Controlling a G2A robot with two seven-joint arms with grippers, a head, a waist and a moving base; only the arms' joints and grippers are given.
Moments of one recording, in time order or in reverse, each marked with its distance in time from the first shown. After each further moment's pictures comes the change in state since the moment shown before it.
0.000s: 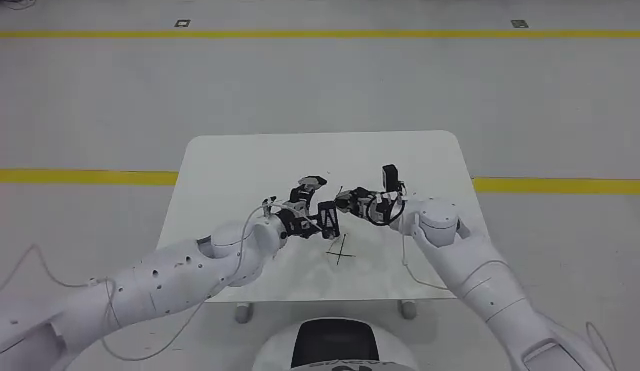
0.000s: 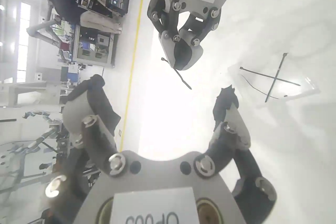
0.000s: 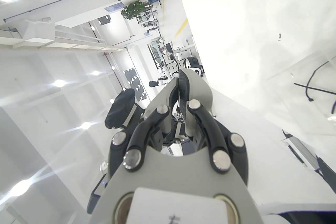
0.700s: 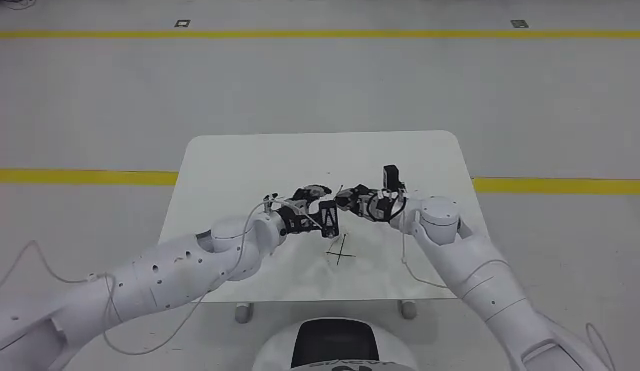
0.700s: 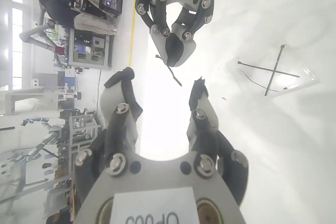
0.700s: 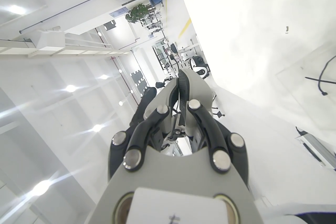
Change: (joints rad) left arm -0.025 -0.006 0.000 0.022 0.000 -0.073 0.003; right arm -0.004 -0.007 0.018 -0.014 0.048 0.054 -0.015
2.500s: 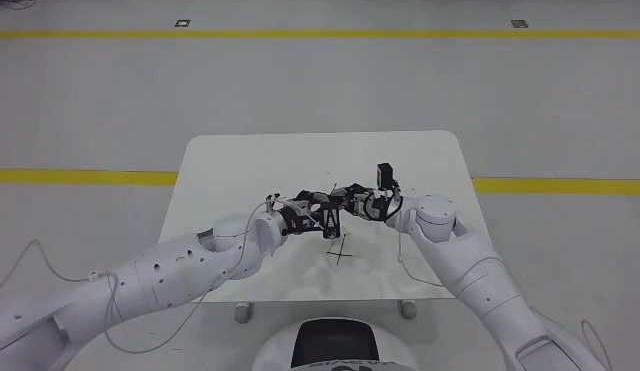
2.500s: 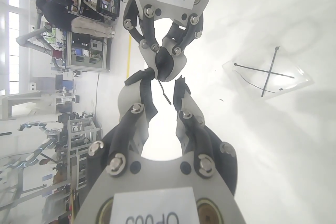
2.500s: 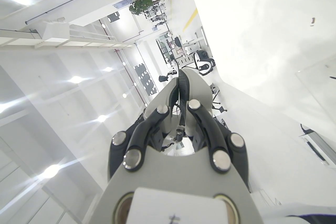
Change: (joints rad) left arm -0.002 -0.008 0.000 0.006 0.000 -0.016 0.011; right arm 0.016 -0.022 -0.005 0.030 0.011 -0.038 0.049
